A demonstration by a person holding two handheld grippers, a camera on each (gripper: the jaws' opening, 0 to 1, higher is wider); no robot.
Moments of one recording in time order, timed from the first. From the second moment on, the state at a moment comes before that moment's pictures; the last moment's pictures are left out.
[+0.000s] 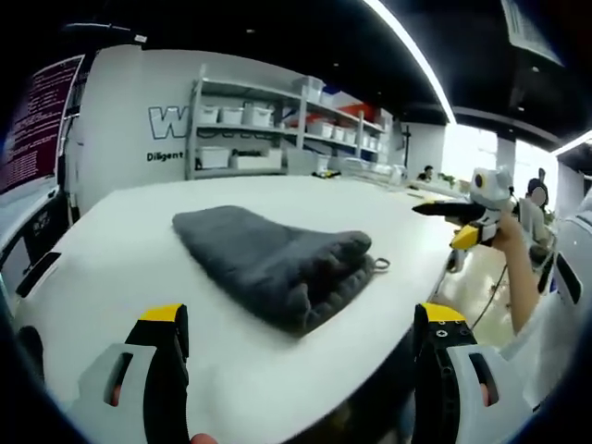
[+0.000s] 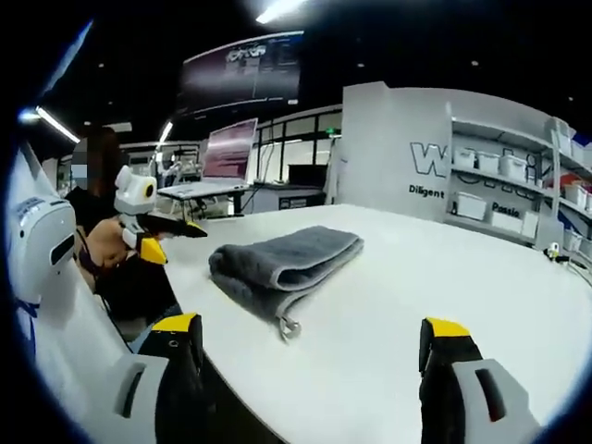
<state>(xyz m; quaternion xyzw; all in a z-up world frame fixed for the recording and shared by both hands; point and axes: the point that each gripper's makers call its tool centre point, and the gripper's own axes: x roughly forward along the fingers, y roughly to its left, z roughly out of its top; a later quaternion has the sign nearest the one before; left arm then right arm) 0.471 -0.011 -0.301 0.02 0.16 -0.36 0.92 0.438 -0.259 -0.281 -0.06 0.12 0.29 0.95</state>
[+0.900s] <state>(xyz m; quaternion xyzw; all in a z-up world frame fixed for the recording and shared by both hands) 0.486 -0.084 -0.285 0.06 0.13 -0.45 0.88 0.422 -0.264 -0.285 -0.06 0.12 0.28 0.95</state>
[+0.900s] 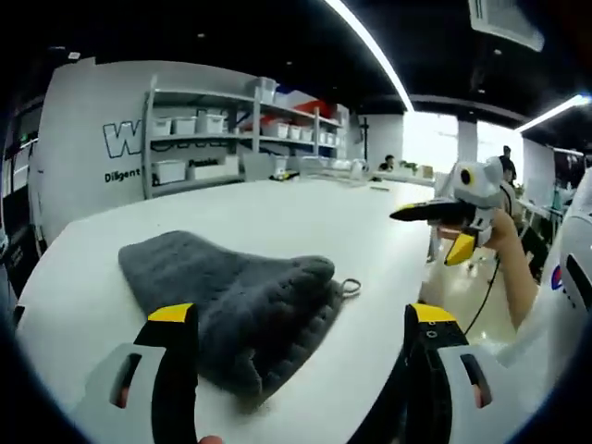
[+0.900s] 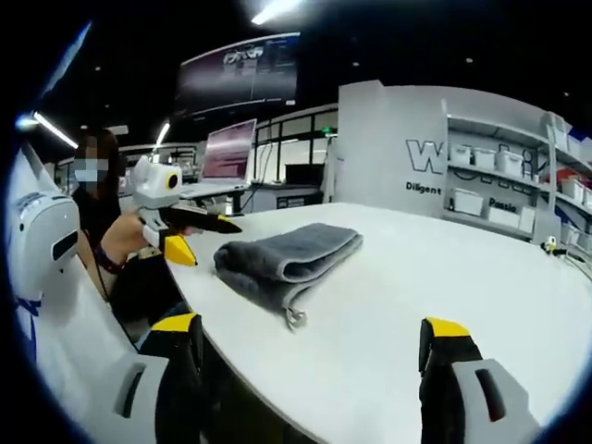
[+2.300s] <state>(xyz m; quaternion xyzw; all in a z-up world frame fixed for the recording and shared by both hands) 0.523 -0.142 -0.296 0.14 0.08 -0.46 0.87 0.413 -0.268 -0.294 -0.06 0.13 0.28 0.95</state>
